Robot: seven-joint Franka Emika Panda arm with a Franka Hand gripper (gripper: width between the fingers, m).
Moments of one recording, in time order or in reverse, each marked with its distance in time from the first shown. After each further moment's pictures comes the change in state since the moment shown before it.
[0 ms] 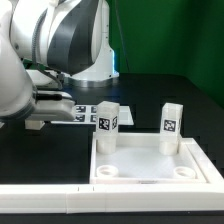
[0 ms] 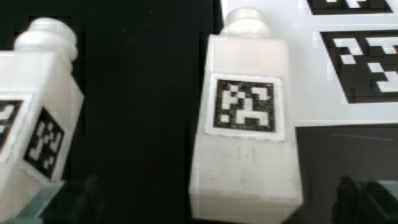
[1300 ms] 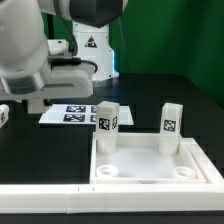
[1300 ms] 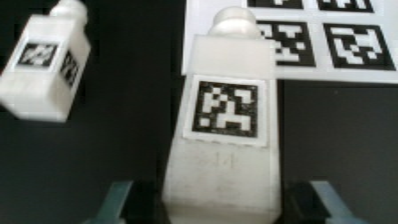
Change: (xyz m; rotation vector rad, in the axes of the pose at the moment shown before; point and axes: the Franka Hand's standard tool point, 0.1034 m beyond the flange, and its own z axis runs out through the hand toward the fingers) arm 0.000 -0.027 -0.096 -0.048 0.152 -0.134
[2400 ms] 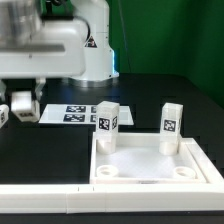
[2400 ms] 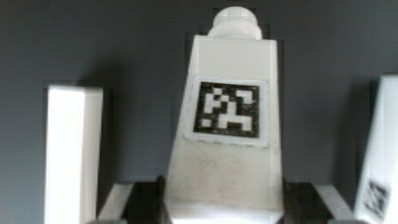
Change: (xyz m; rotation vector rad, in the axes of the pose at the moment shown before) arm 0.010 -0.004 -0.087 -0.080 0.578 -0.009
